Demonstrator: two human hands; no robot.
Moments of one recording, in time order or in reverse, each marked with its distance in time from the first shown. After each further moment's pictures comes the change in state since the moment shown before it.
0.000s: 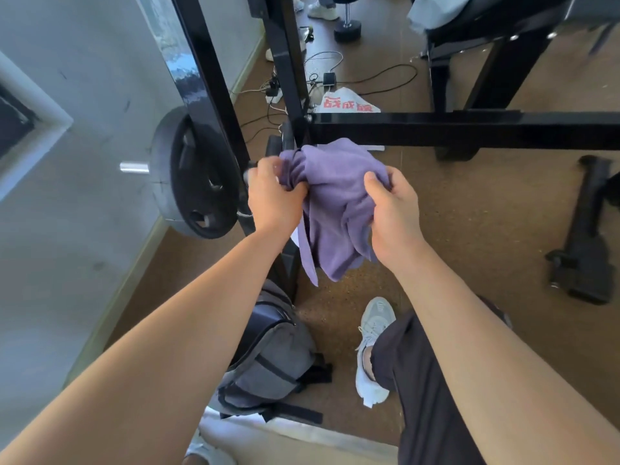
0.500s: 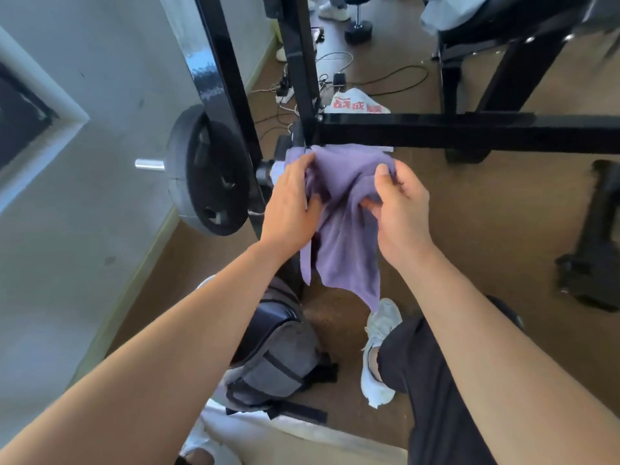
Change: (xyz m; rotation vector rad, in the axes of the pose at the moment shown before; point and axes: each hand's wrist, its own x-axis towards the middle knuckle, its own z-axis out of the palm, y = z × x) left_hand -0.010 -0.018 -0.010 0.158 -0.207 0.369; right_hand -0.005 0.002 0.006 0.058 -0.043 -0.118
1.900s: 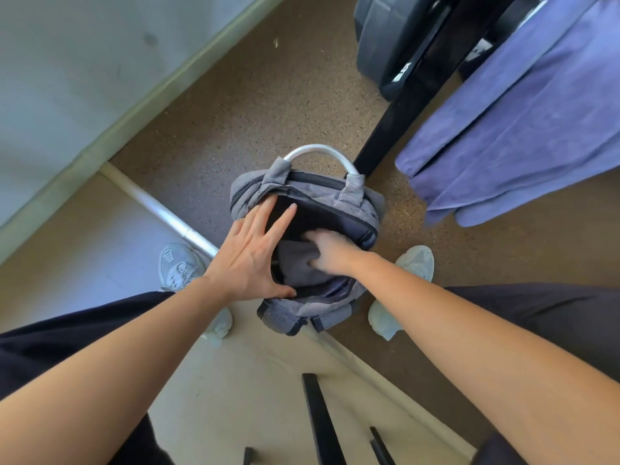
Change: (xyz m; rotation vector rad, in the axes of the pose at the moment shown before) left_hand -0.296 -0.233 -0.038 0.311 -0.383 -0.267; right_hand -0.148 0.291 0.116 -1.468 -1.396 0.227
